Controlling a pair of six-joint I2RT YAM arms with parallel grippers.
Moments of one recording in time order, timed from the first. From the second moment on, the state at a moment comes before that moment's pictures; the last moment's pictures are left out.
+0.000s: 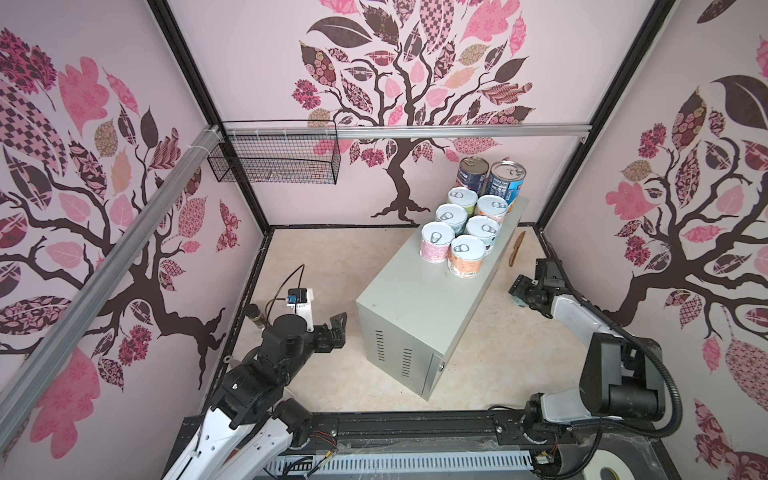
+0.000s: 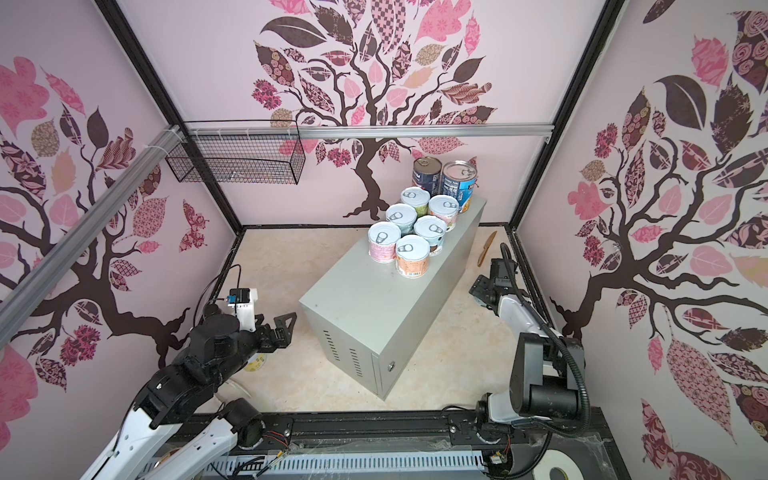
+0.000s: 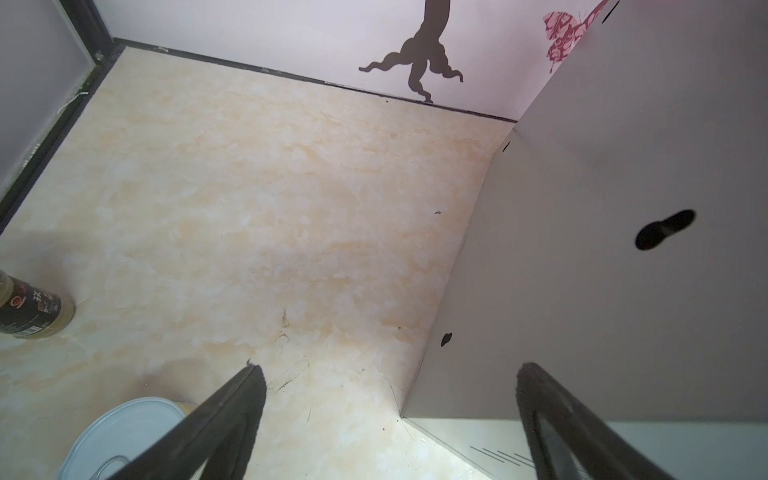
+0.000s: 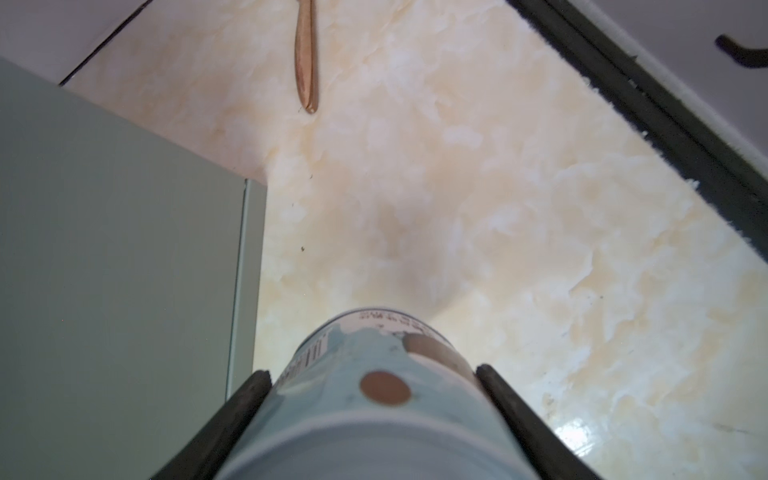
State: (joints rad) left arm -0.59 0.55 0.80 -0.78 -0.26 -0.44; right arm -0.14 1.42 0.83 -0.29 0.05 0.47
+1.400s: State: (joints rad) left arm -0.59 0.63 0.96 -0.90 -0.30 -0.40; right arm 0.13 0.89 1.40 -0.94 -0.24 0.42
